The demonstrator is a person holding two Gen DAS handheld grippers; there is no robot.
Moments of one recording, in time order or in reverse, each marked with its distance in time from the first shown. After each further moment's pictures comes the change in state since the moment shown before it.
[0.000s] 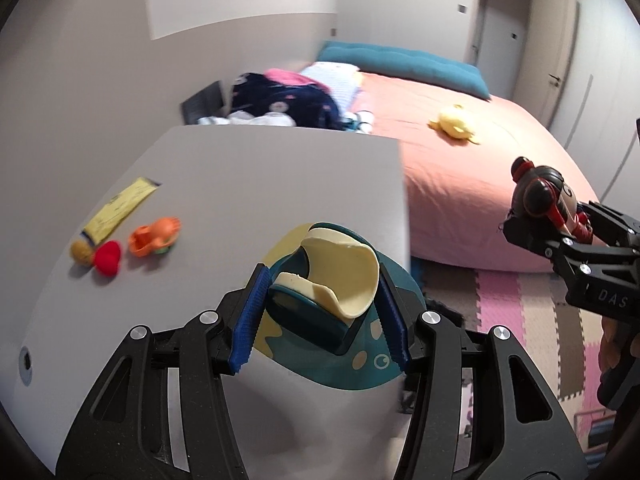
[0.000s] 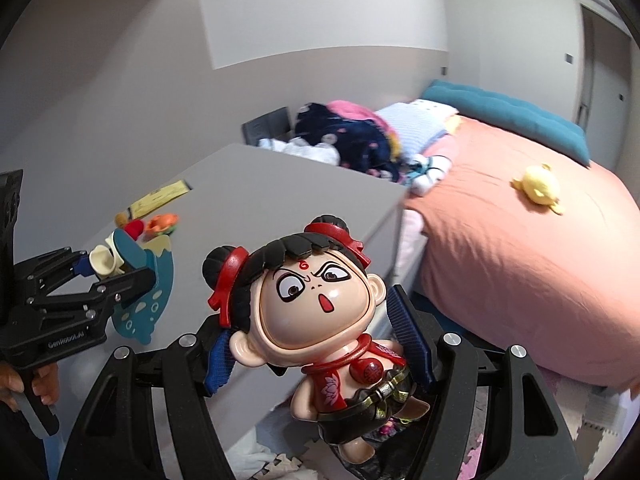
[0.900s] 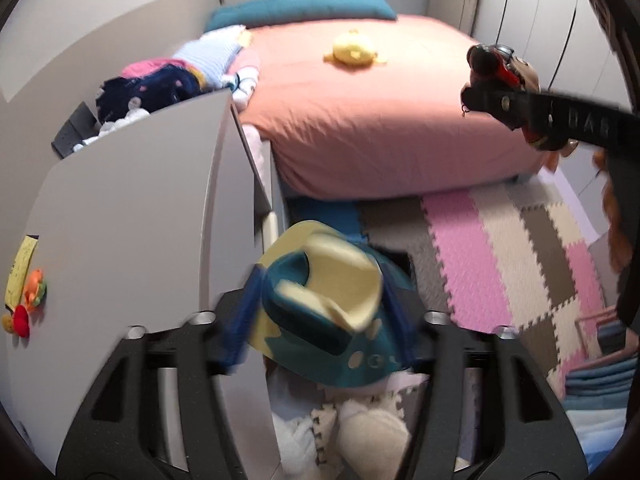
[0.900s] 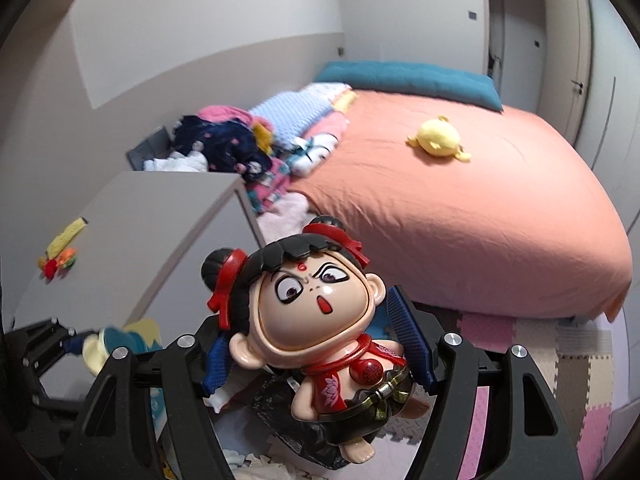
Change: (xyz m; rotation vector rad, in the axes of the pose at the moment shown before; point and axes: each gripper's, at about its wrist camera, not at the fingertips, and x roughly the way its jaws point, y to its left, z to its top) left arm 0.060 -0.147 -0.013 0.301 0.184 -0.141; right arm -0.025 -0.147 -0.028 0.229 0.036 -0.268
